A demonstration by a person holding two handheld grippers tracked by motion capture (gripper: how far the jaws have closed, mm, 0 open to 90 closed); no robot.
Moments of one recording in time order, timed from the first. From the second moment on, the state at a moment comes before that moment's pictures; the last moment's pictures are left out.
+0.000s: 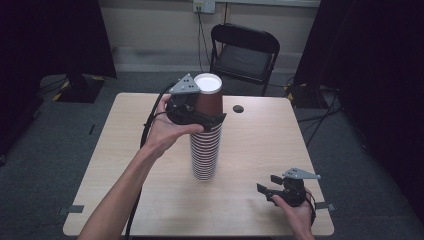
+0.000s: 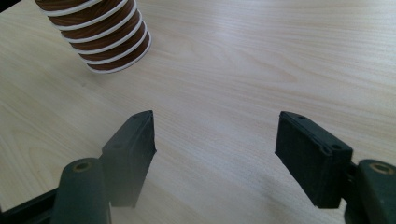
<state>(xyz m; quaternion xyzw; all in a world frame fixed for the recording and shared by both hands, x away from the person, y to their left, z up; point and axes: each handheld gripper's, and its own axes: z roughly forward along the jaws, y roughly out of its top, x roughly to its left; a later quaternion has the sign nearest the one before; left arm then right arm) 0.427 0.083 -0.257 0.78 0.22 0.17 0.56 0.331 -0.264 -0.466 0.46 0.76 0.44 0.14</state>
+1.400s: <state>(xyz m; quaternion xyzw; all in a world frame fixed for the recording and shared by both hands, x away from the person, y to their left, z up) 0.418 0.084 -0.238 0.75 0.23 0.20 0.59 0.331 -0.265 -0.468 0.46 0.76 0.43 0.13</state>
